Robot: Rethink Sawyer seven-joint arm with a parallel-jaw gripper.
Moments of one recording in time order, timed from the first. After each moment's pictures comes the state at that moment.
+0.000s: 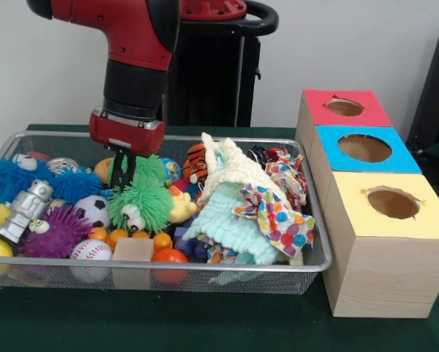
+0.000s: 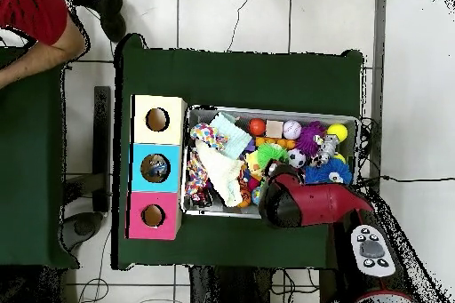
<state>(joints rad) -0.45 -0.57 -0.01 1.71 -0.63 0.07 2.23</state>
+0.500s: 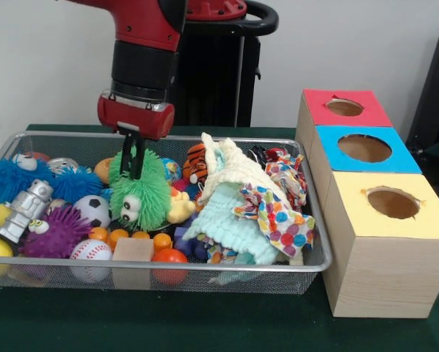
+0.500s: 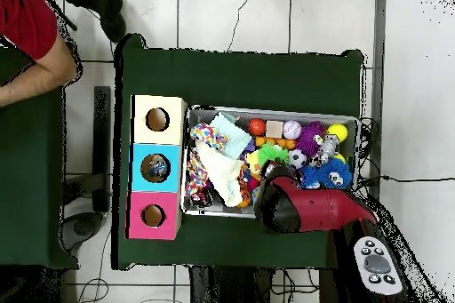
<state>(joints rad) -0.47 -0.66 0.02 1.80 -0.56 0.09 2.23</state>
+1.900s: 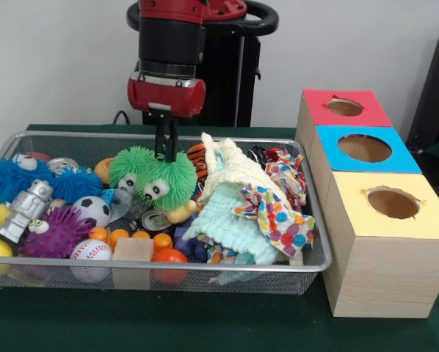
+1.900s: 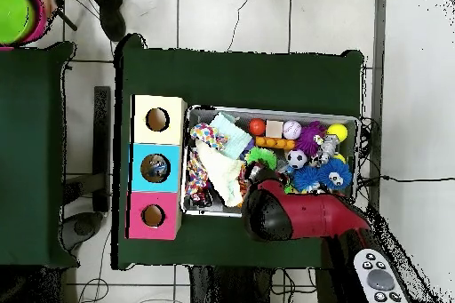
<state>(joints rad) -0.51 -0.75 0.14 1.90 -0.52 0.09 2.23</state>
